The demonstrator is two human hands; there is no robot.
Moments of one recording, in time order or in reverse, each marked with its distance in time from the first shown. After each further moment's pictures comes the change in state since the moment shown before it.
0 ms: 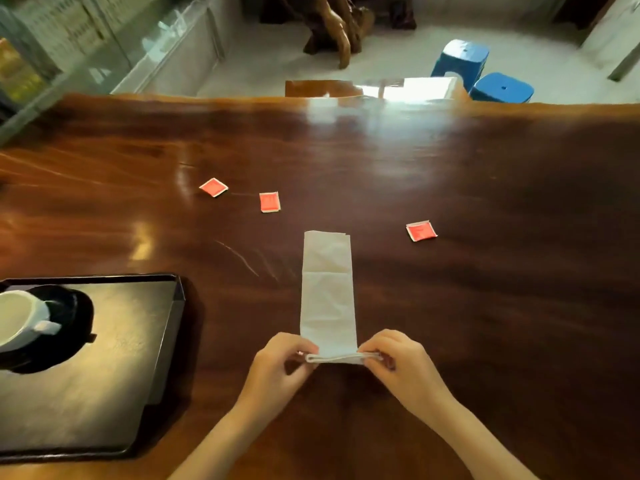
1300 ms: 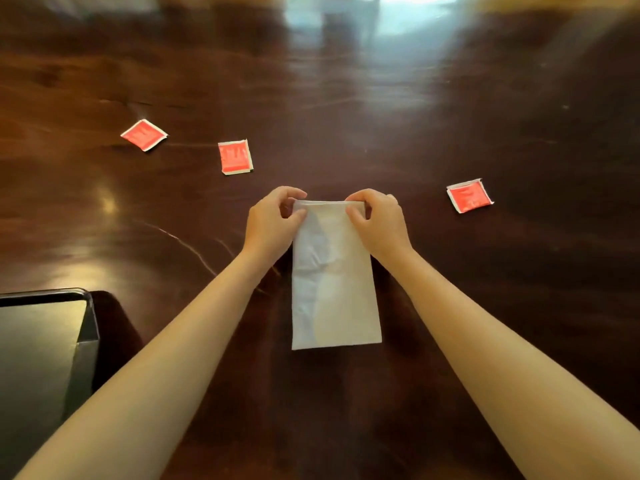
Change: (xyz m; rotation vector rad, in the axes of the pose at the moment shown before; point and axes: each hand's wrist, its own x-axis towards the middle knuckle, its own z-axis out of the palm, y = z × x) left_hand 0.260 -0.099 0.020 0.077 0.121 -0.215; right_hand 0.267 0.093 0.052 0.094 0.295 0.248
